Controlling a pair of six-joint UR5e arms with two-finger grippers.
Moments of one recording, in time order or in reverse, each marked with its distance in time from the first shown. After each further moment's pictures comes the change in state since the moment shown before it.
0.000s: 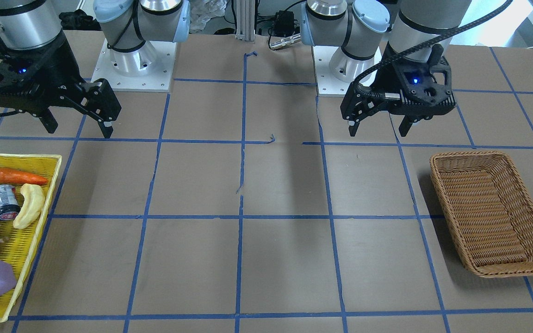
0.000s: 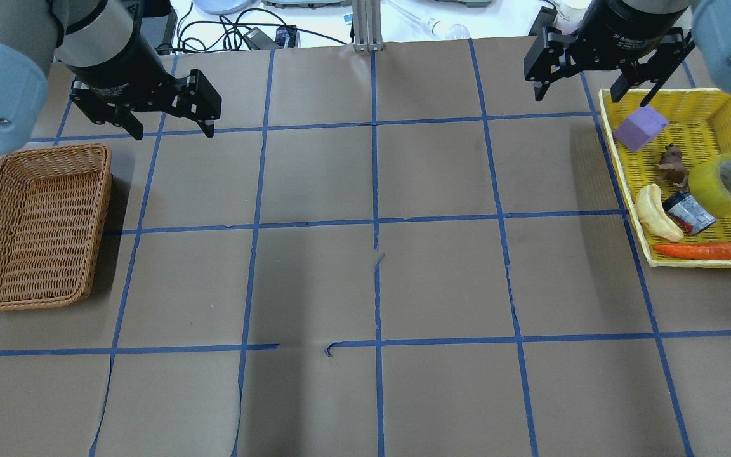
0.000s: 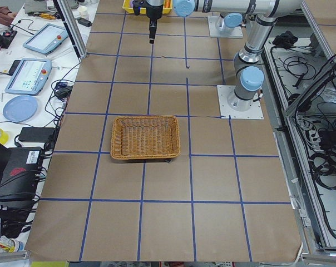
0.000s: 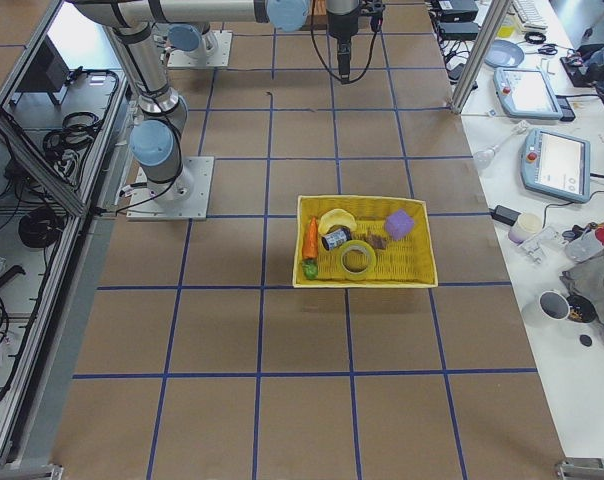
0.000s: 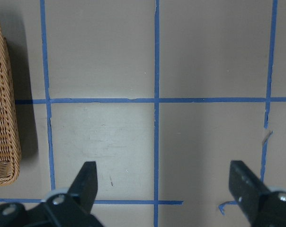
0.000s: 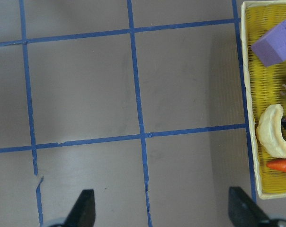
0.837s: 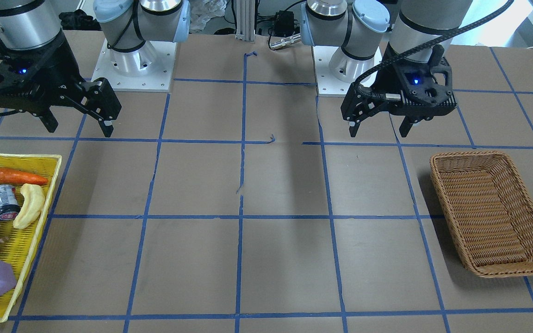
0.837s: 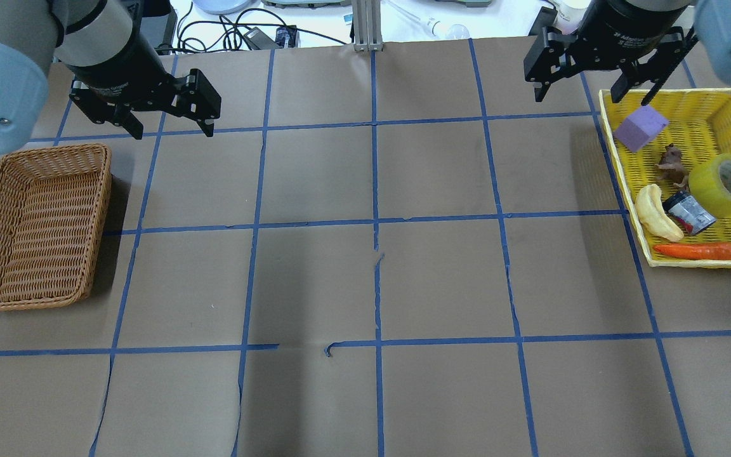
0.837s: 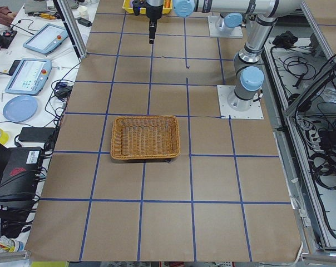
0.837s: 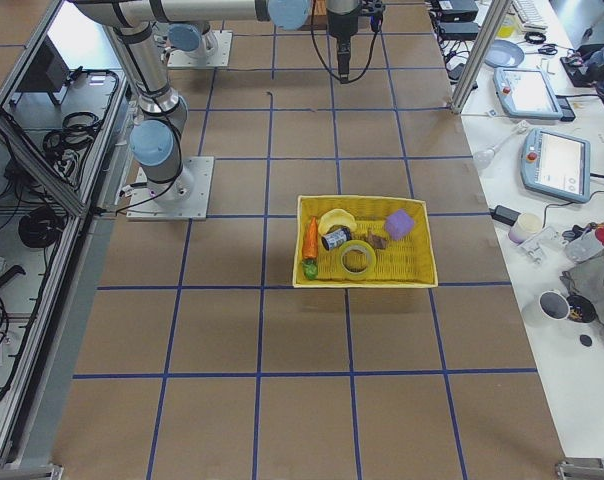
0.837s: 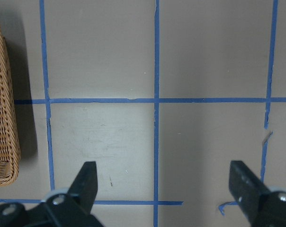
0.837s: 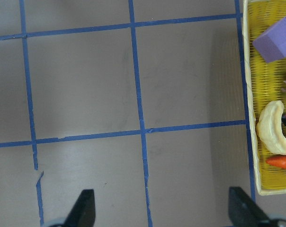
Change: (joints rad) left arm 0.002 -0.001 0.000 0.003 0.000 0.000; right arm 0.000 0.006 -0.011 0.016 0.002 -0.006
